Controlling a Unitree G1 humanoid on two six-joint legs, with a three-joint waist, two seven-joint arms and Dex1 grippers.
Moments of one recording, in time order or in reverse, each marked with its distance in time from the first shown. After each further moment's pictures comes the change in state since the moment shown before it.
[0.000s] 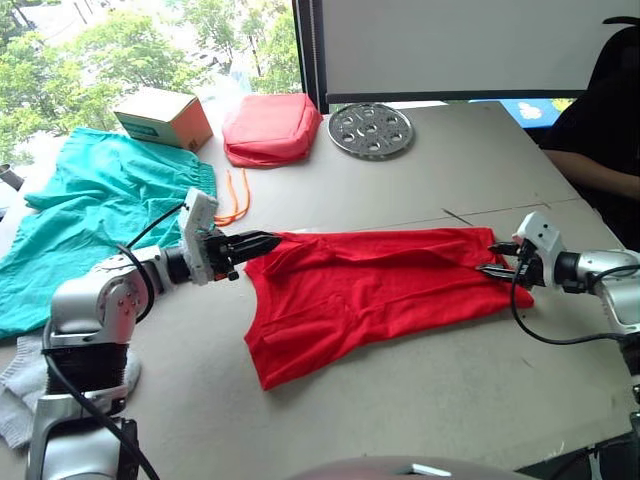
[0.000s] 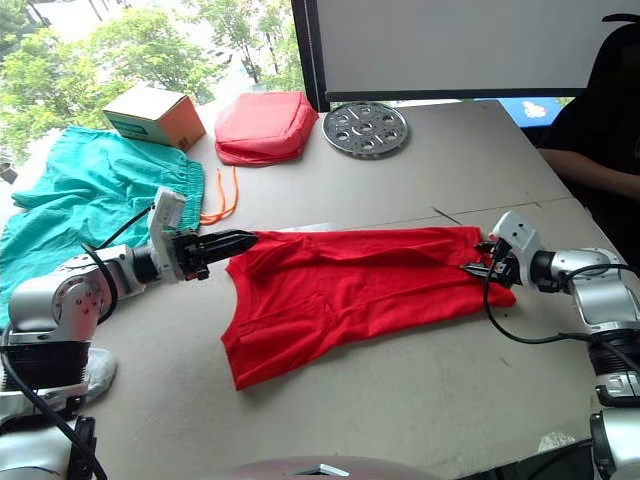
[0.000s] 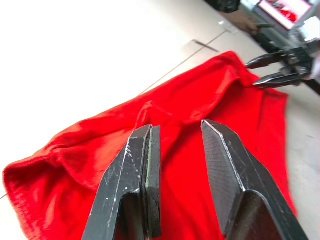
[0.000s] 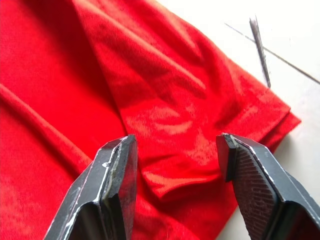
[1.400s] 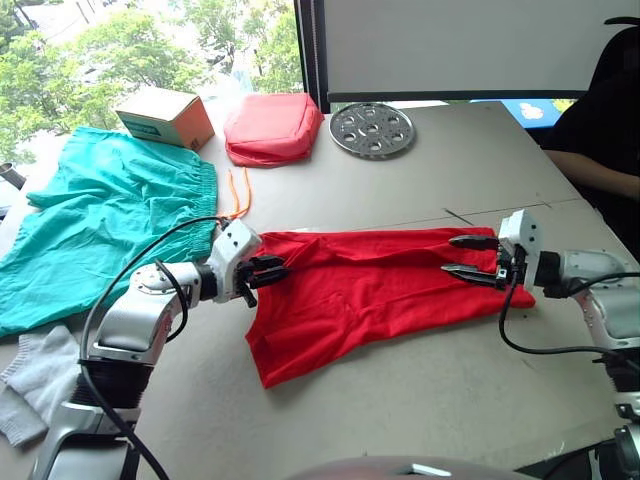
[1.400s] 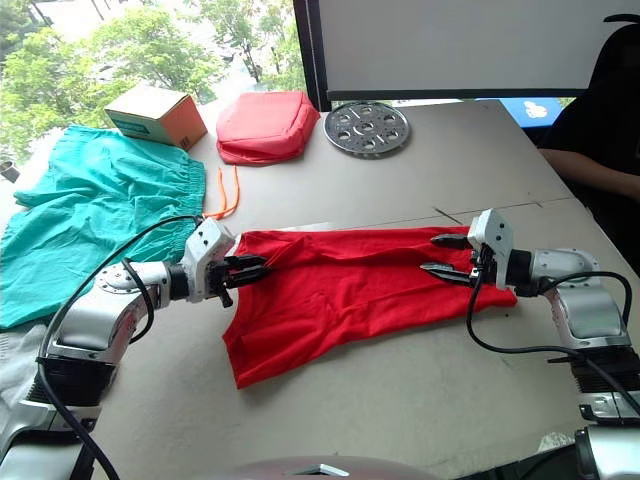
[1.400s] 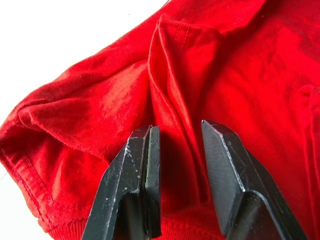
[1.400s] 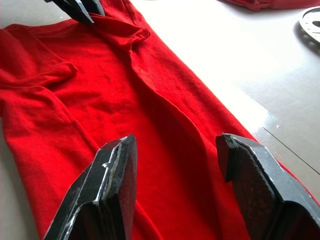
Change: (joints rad) left arm 0.106 0.030 -0.185 -0.075 0.309 -0.374 -0.011; right arm 0.108 0.058 -0.034 -0.280 0.168 -0.097 0.124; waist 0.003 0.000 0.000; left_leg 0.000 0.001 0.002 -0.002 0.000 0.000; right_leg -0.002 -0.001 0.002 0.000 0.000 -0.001
